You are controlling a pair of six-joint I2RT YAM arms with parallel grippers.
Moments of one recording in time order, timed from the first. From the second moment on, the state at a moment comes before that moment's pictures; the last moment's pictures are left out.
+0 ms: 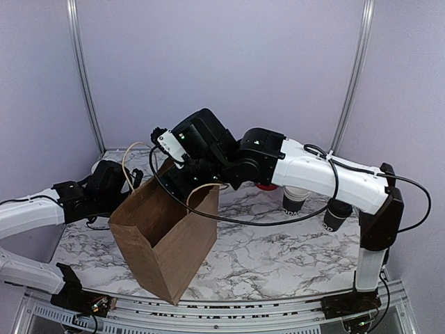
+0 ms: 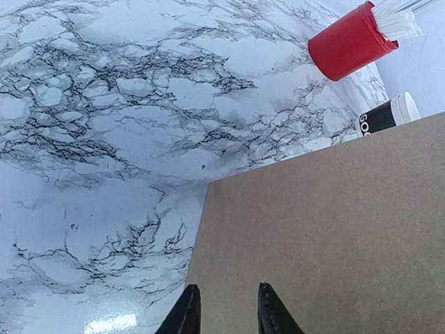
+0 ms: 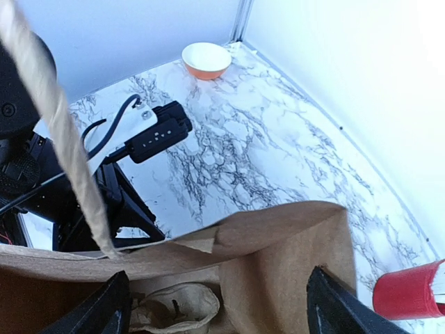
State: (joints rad) left arm -0.72 1.12 0.76 -0.42 0.05 -0.72; right arm 1.22 1.97 2.07 -0.74 0.32 0.05
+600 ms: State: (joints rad) left arm -0.71 1.04 0.83 -0.48 -0.04 -0.68; right arm 1.22 1.86 2.01 -0.53 0.57 0.03
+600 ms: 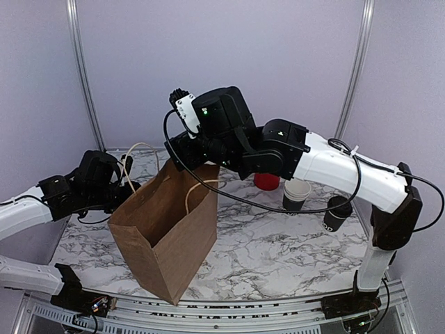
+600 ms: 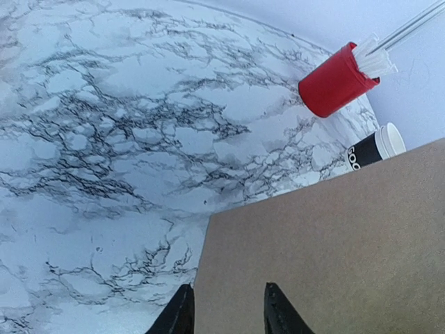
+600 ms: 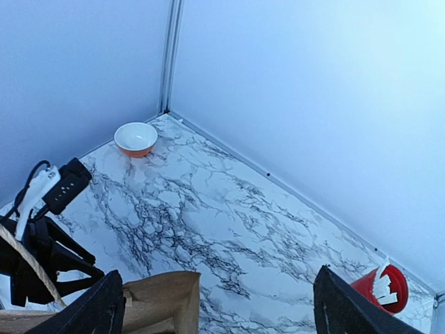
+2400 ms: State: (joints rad) left arm -0.88 1.12 1.38 -0.98 0.03 -0.44; right arm 0.98 1.23 1.30 -0.54 0.60 0.37
